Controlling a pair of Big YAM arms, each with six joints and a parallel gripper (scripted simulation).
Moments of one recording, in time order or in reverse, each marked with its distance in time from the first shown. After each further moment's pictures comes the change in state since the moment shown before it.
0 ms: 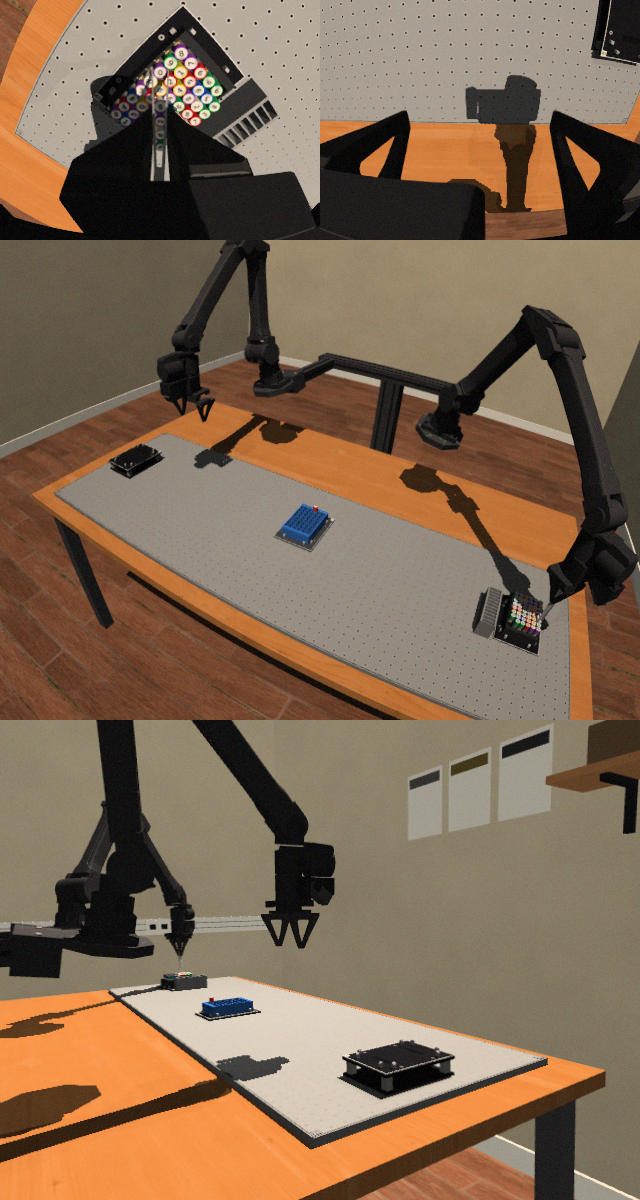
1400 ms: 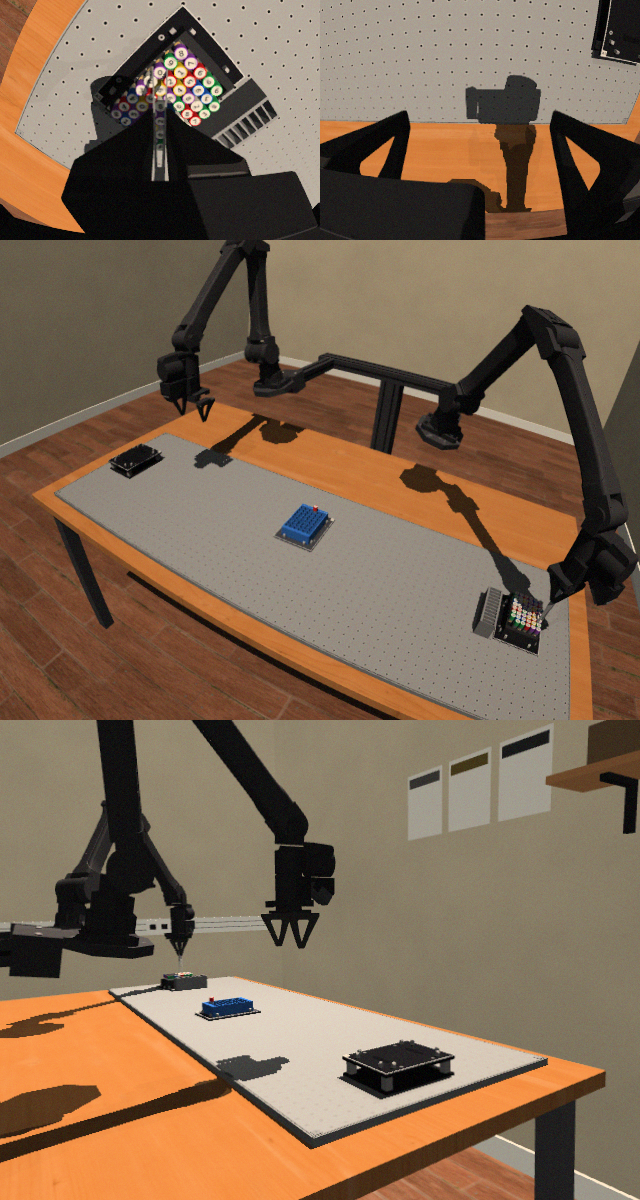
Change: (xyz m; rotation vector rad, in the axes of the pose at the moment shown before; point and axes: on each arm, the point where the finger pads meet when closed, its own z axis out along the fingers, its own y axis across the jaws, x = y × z) left arm 0.000 0.000 -0.001 0.000 -0.001 0.000; right arm 0.000 0.000 0.000 0.000 0.000 0.000
